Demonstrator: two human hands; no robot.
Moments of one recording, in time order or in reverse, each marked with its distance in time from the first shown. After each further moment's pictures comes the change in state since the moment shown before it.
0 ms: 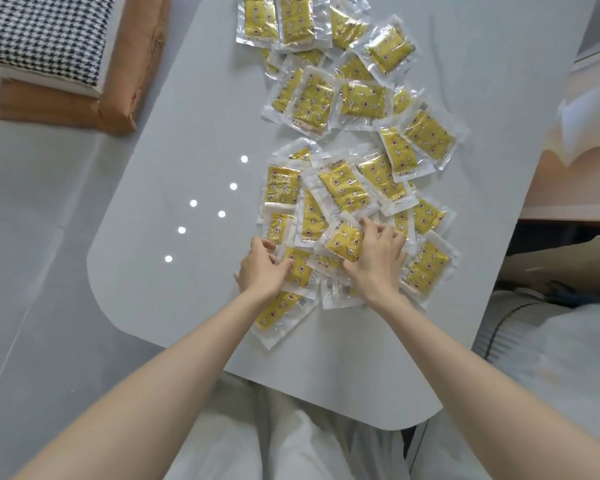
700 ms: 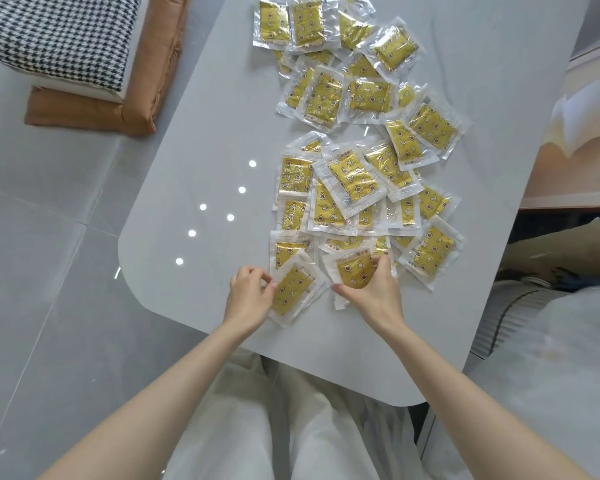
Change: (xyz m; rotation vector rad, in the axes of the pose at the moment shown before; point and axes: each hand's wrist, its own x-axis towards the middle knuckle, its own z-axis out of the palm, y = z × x) left_hand -0.048 -0.070 -0.026 0.158 -0.079 0.162; right_hand -0.082 0.004 -0.001 0.498 -0.190 0.187
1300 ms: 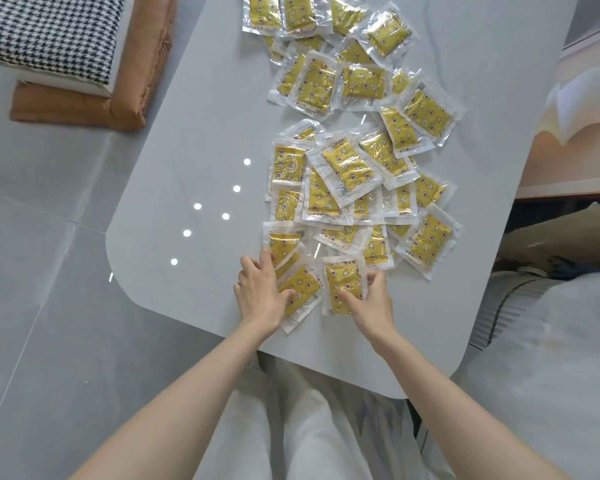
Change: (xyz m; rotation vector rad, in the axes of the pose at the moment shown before) left_hand 0.001 0.011 0.040 0.309 0.176 0.037; right_hand -0.015 0.032 0.022 0.224 -0.038 0.151
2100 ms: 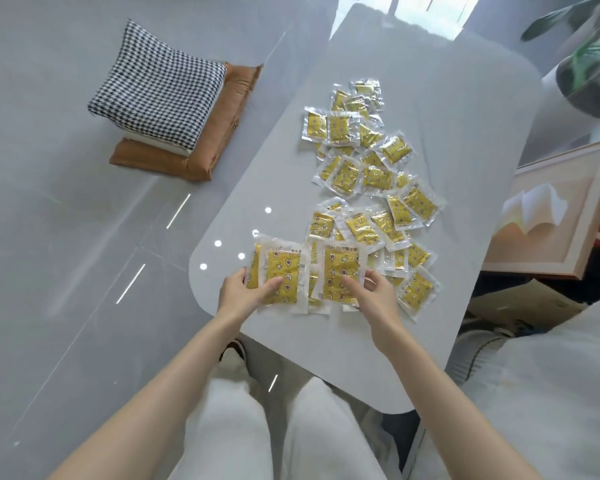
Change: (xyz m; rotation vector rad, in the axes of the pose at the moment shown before) left_hand -0.081 -0.035 -0.192 -0.924 -0.063 -0.184; right_hand -0.125 -0.150 -0.049 0.315 -0.138 -0.153
